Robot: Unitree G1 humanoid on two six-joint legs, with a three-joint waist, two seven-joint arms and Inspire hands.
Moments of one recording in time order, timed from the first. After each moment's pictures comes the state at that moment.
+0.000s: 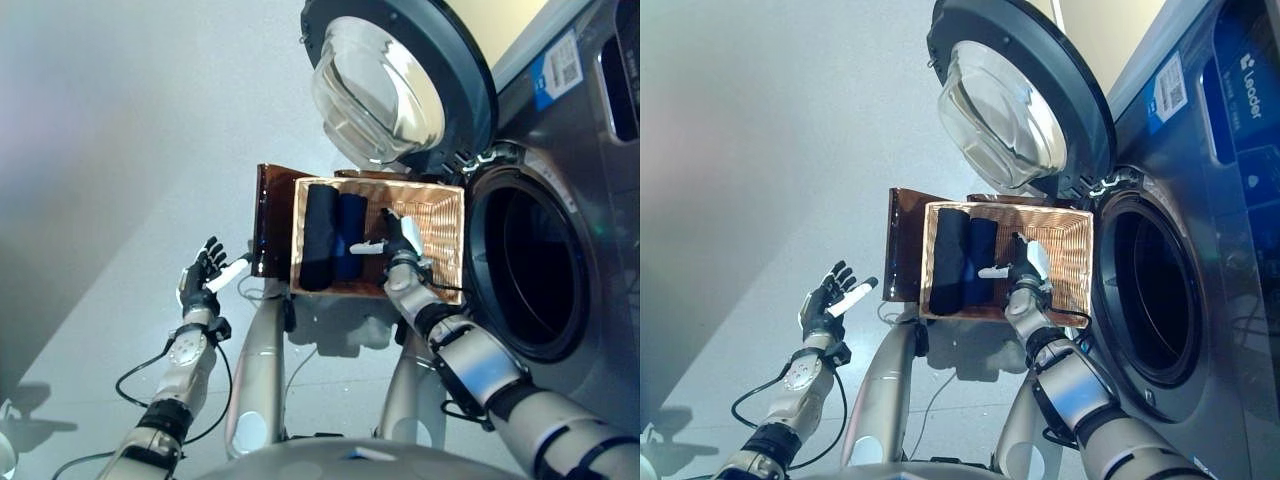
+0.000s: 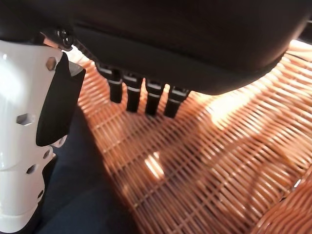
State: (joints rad) left arm -0.08 0.29 -0.21 0.60 -0.58 -0.31 0.20; right arm -0.73 -0.15 0.44 1.29 0.01 -0.09 -0.48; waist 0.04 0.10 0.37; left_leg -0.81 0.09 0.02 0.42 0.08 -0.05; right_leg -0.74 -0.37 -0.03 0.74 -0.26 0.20
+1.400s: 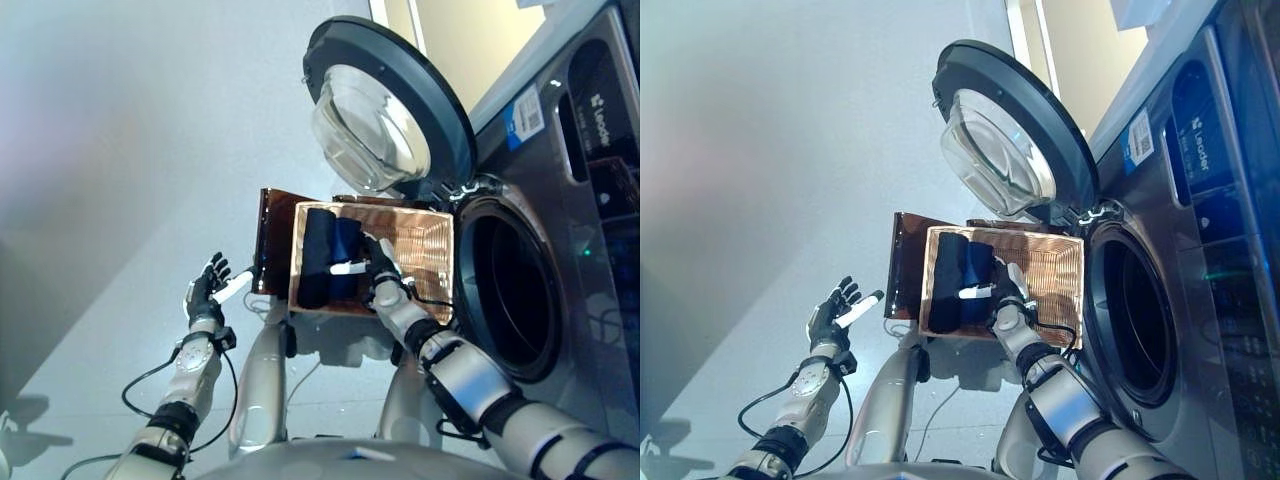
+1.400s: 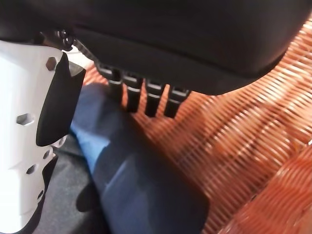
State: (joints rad) left arm -0.09 0.25 -0.22 0.71 -0.56 -0.31 0.20; right arm -0.66 -0.10 0.48 1.26 0.11 -0.09 -0.37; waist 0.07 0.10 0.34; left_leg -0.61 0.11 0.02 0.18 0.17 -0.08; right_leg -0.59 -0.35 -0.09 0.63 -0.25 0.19
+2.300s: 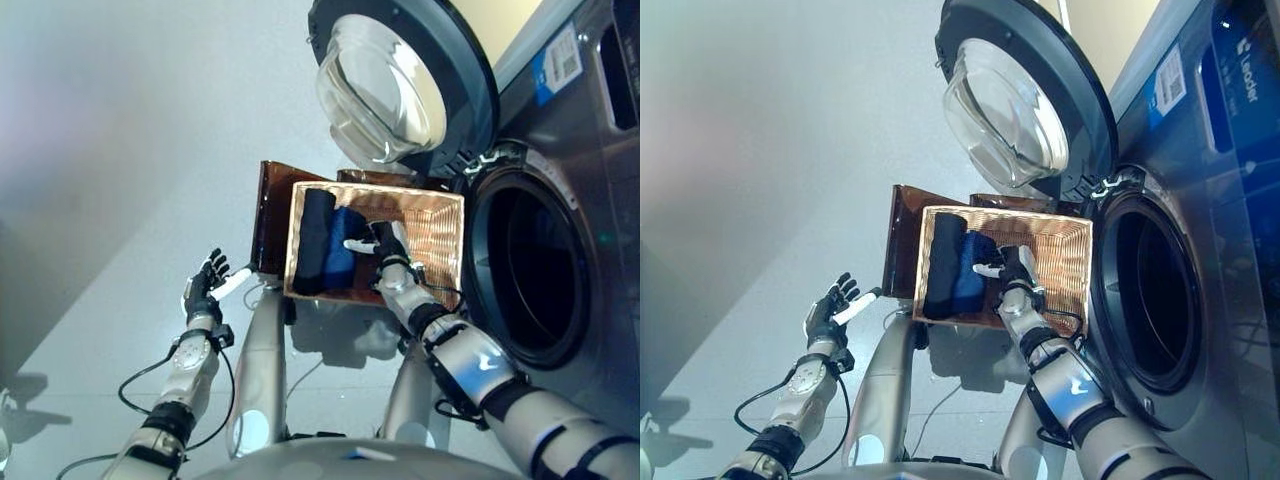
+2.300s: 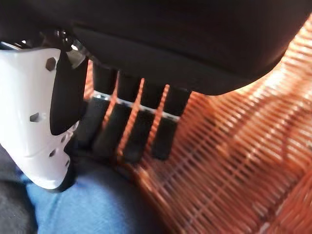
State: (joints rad) left arm -0.09 0.27 -0.22 0.66 -0.56 -0.29 0.20; right arm -0.74 -0.11 0.44 1.30 0.15 -0.11 -0.39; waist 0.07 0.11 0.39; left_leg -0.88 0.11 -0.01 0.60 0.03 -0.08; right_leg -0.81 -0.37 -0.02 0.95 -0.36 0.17
